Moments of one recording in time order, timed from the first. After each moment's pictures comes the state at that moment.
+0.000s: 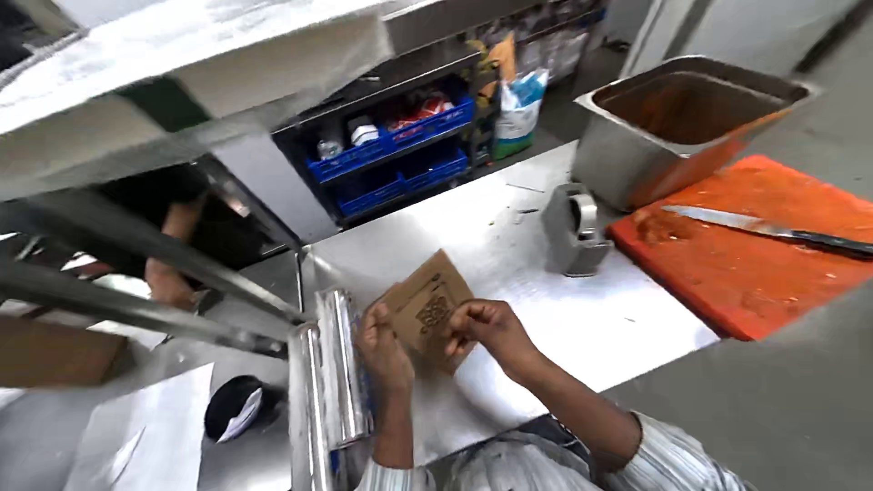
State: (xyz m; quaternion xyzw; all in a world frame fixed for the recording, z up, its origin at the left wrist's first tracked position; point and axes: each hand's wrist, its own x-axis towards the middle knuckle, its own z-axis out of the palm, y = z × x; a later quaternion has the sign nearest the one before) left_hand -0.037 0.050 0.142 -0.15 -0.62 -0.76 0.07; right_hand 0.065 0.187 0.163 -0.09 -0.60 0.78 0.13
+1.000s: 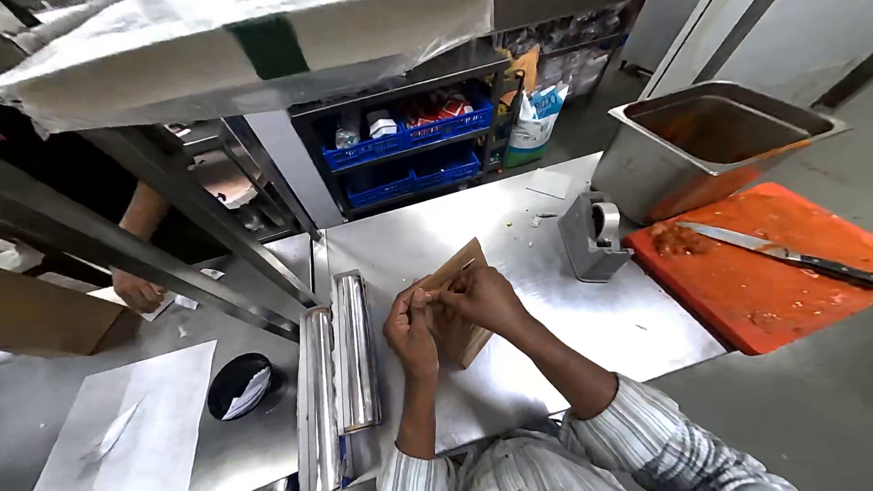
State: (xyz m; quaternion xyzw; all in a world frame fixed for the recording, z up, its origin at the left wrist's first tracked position) left_hand -0.026 0.045 0.144 -0.18 -0.63 -0.75 0.07; right_hand 0.018 0.167 0.212 -0.17 -0.89 0.41 0.06
